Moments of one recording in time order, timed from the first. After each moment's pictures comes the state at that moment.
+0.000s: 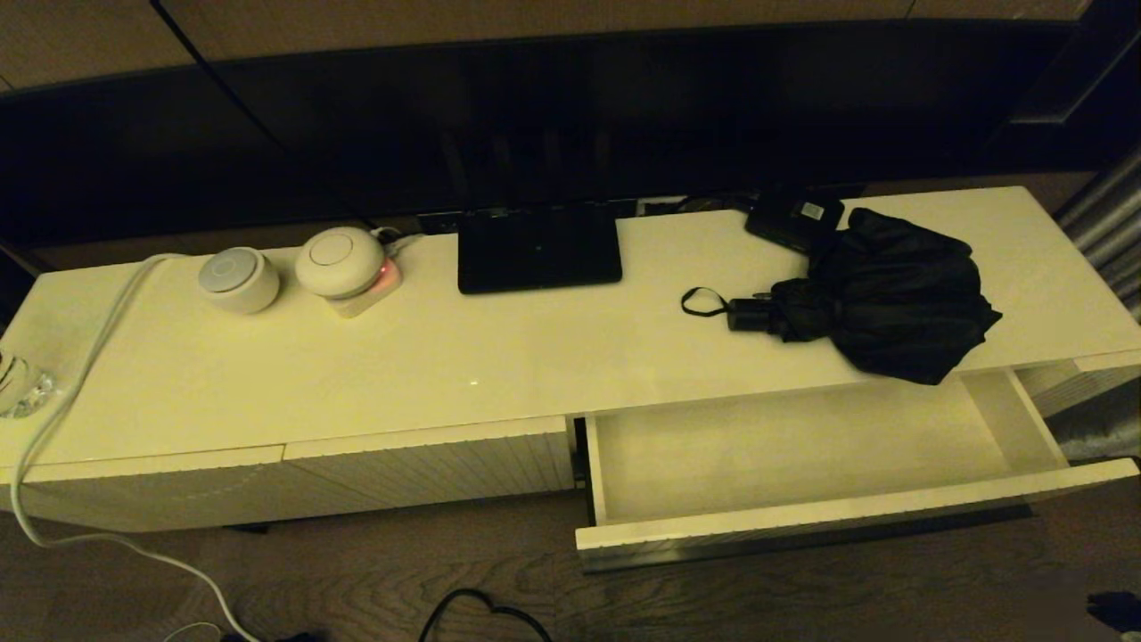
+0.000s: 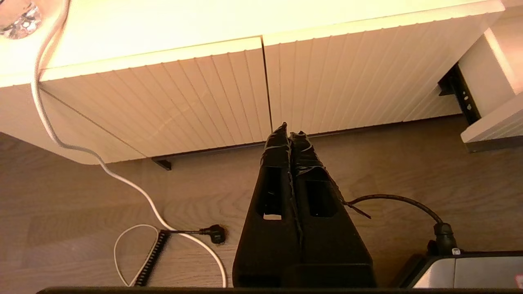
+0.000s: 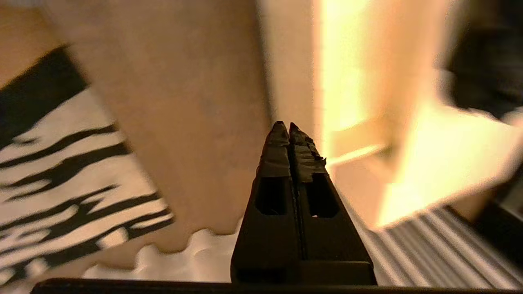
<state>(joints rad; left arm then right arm) 0.00 0.00 0.00 0.00 -0.01 0.05 0.20 0.87 -0.58 0.39 -0.12 -1.35</state>
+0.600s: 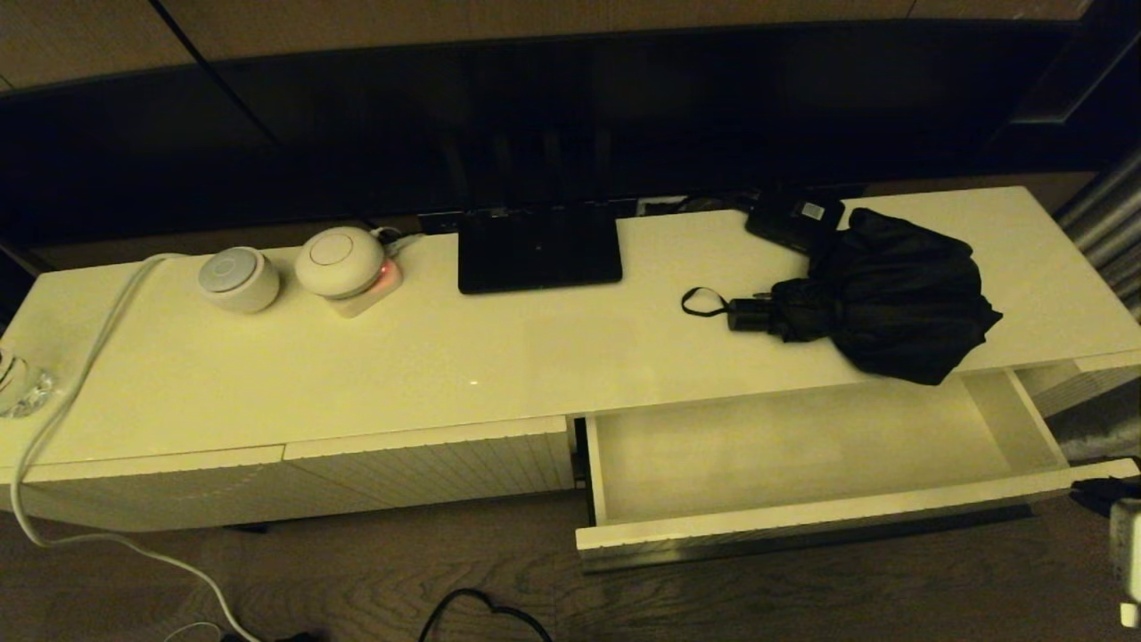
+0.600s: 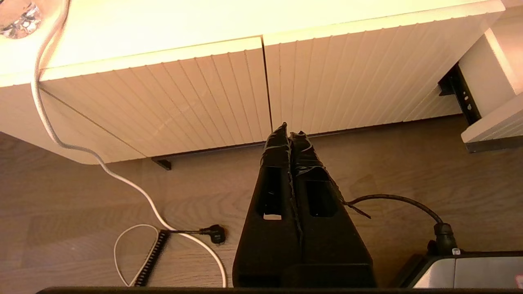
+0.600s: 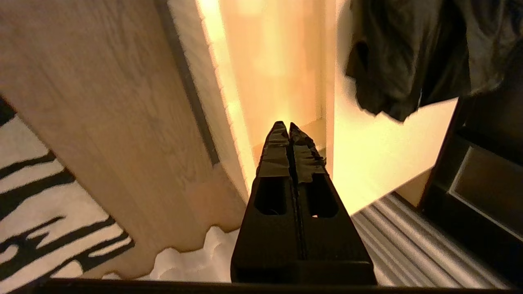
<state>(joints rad) 0.00 0.00 0.00 0.00 -0.01 0.05 0.20 0.98 -0.74 0.29 -0.13 -1.35</state>
